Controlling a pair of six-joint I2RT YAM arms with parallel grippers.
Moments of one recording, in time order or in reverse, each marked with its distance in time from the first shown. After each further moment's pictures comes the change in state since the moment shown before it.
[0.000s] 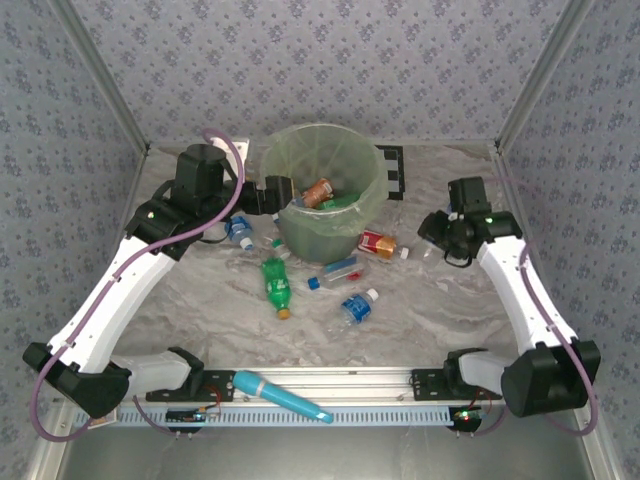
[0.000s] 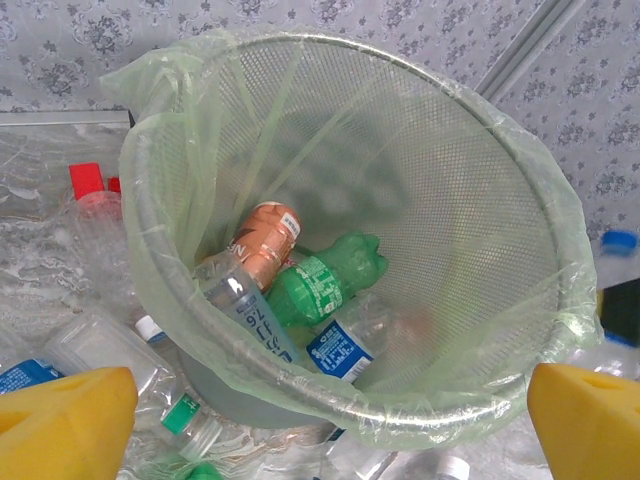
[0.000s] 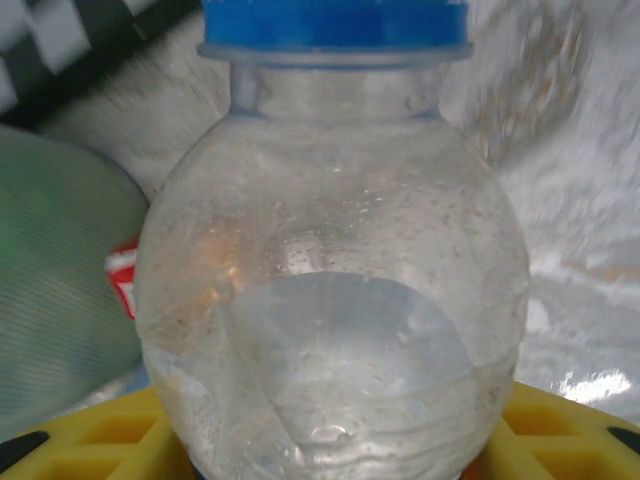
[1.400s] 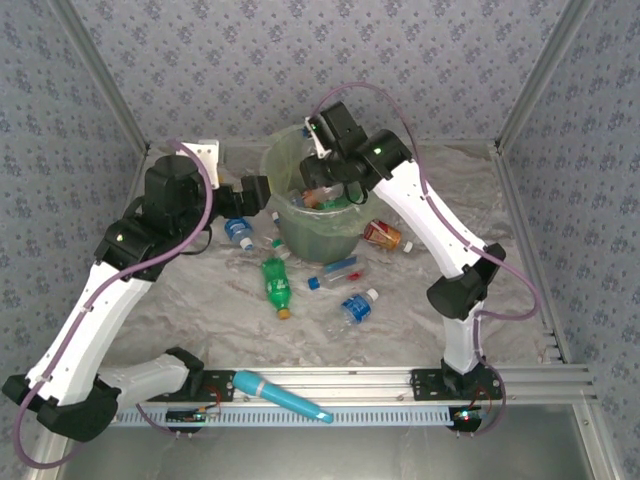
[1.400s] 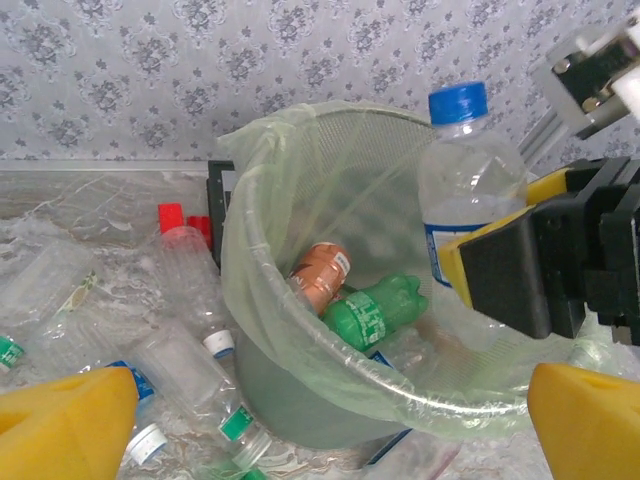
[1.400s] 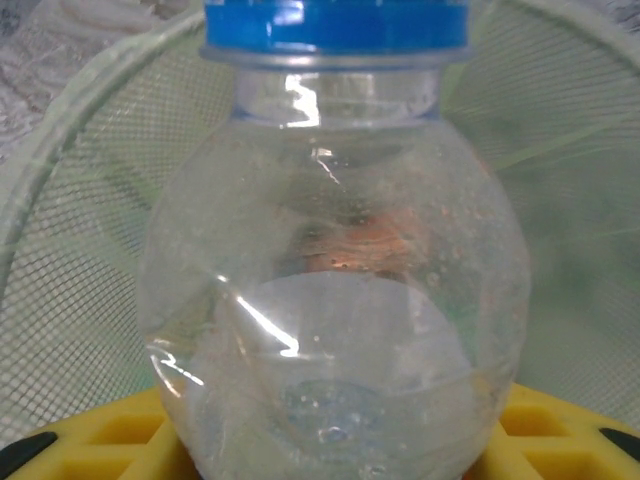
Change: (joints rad) left arm 0.009 -0.136 -0.014 -0.035 -0.140 -0.002; right arm 0.599 0.755 1.174 -0.247 0.149 -0.428
